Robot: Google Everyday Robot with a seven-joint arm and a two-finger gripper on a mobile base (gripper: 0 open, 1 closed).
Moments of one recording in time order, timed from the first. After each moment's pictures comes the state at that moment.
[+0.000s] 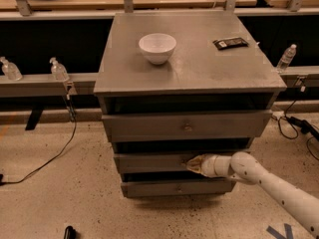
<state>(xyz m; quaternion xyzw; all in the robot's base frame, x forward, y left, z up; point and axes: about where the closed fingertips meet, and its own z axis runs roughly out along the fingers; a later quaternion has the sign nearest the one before) 0.651 -0.161 0.391 -0.65 0.61 0.05 0.45</state>
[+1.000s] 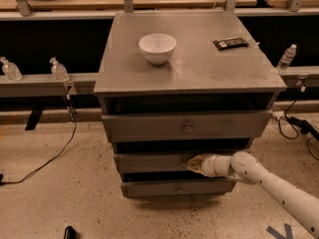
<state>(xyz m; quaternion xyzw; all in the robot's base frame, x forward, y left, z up) 0.650 -0.153 0.397 -0.66 0.60 0.05 0.46</state>
